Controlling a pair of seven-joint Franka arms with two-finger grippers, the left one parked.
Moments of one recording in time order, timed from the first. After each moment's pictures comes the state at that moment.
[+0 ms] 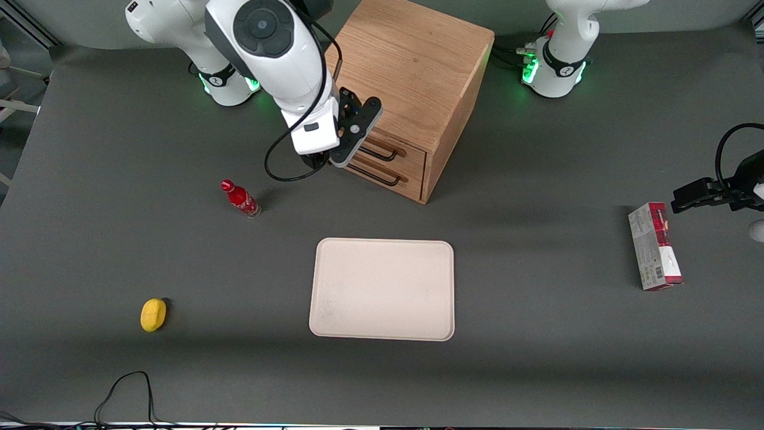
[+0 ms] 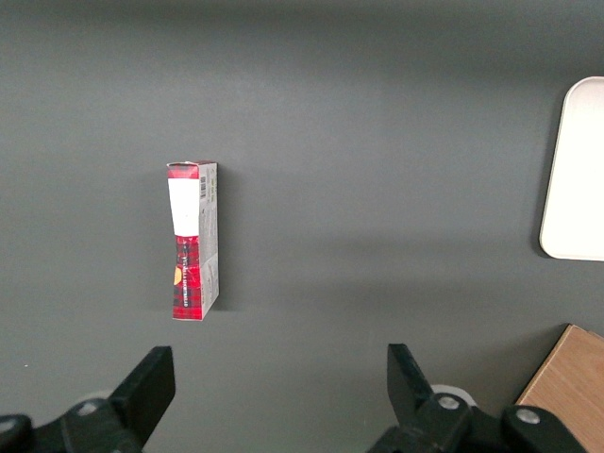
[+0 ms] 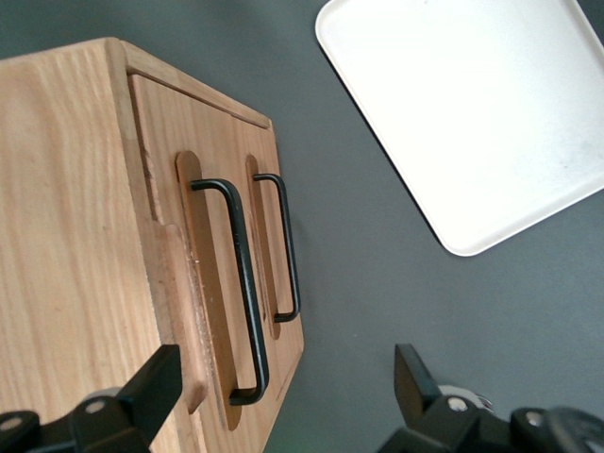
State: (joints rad) arm 0.74 0.28 -0.07 -1.43 0.19 1.63 -0.28
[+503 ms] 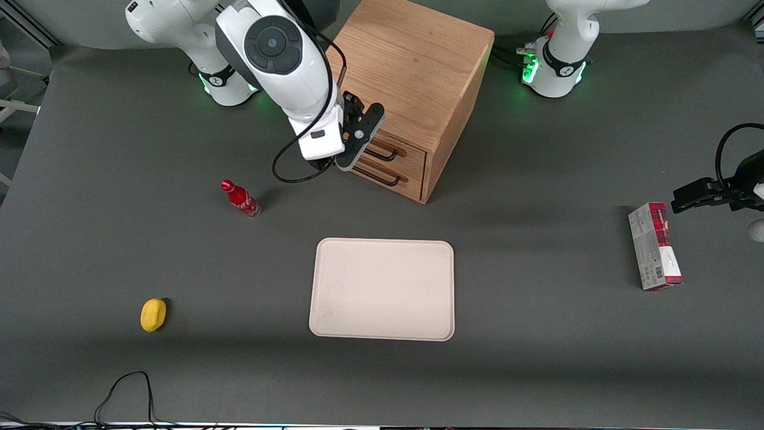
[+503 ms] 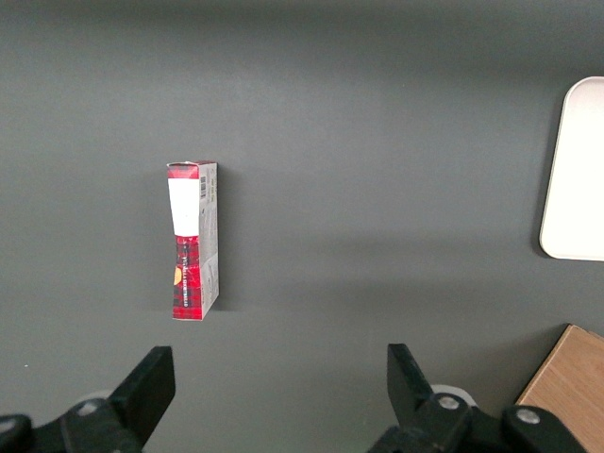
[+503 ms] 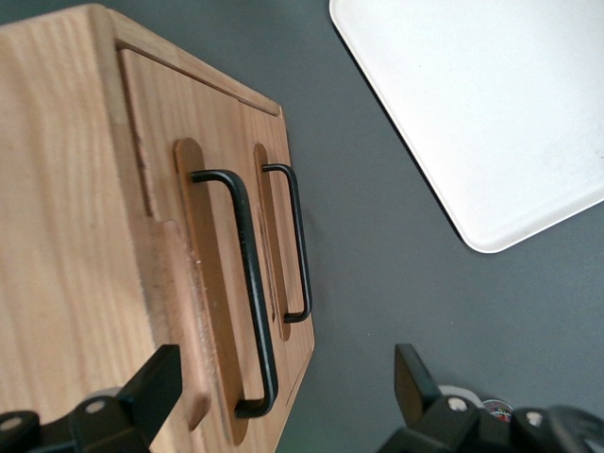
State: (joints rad) arm 0.75 0.28 -0.06 -1.50 0.20 1.68 -0.28
